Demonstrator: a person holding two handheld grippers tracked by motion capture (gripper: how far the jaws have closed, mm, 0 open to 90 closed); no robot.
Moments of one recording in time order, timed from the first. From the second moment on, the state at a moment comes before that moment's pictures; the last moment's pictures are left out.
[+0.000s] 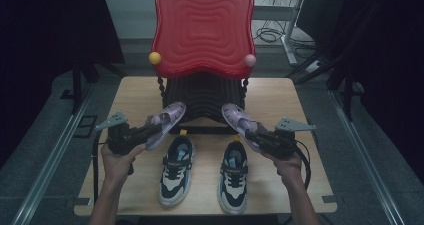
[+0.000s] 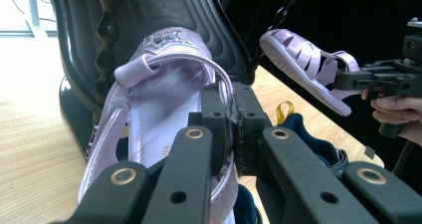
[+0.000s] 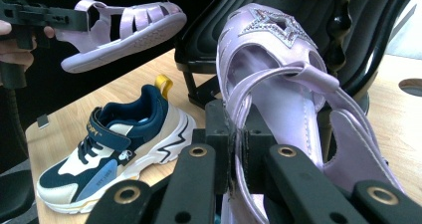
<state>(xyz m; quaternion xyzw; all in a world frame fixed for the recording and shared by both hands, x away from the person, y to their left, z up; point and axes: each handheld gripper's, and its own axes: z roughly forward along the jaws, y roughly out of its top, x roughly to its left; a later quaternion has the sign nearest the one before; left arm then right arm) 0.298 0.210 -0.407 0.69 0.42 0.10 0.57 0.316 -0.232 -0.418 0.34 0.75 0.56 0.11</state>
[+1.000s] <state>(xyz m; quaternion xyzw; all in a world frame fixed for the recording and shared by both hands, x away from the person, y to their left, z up) 0.328 0.180 -0.397 0.70 0.41 0.11 0.57 0.340 -0.194 -0.414 0.34 0.75 0.56 0.12</state>
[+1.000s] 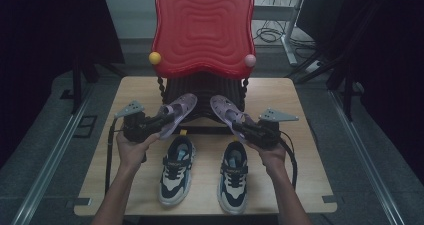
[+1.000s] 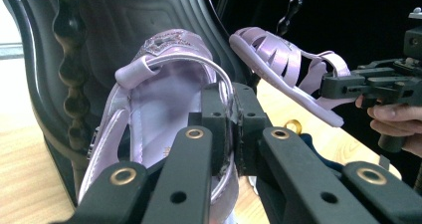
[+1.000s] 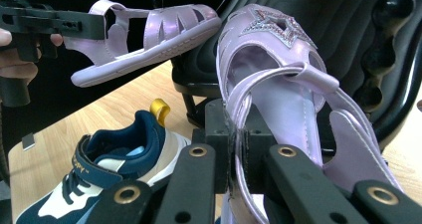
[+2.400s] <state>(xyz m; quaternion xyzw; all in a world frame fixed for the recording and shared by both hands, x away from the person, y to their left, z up) 0.361 0.164 -0.395 0.69 0.40 0.15 0.58 0.372 -0.154 -0.406 0.36 0.73 0.56 0.16</state>
